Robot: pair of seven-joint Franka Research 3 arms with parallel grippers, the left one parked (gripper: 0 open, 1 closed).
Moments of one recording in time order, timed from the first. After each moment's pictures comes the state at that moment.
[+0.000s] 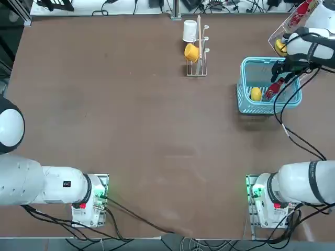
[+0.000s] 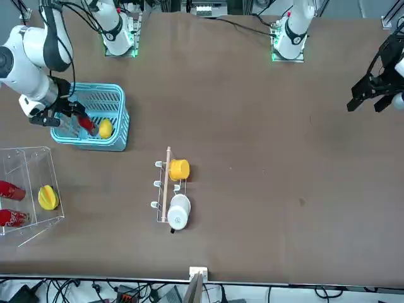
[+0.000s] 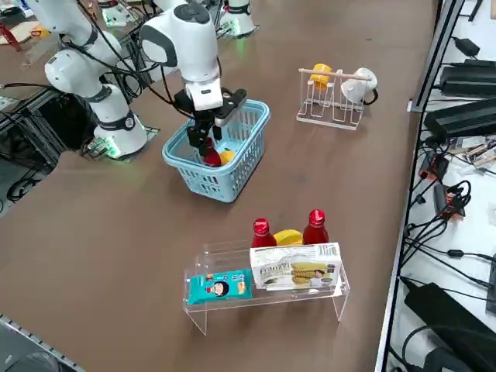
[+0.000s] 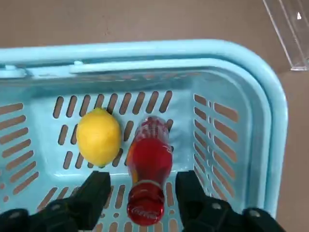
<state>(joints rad) -0.07 -0.07 -0.08 -2.38 -0.04 2.21 -0.04</state>
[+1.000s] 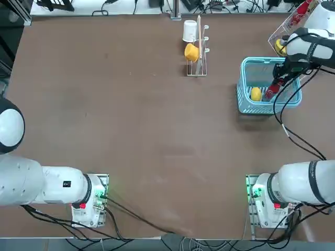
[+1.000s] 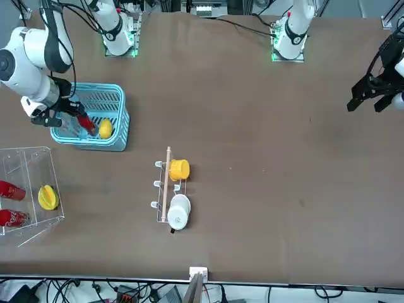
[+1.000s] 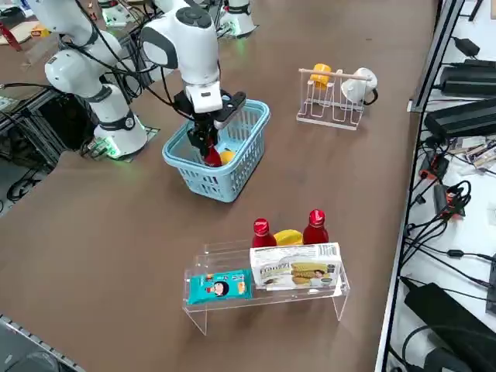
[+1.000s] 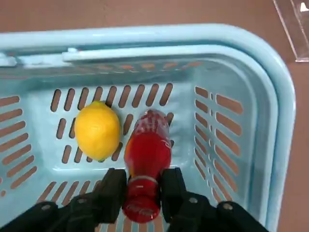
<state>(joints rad) -0.07 -0.06 -0.08 -2.38 -0.04 2.19 -0.04</state>
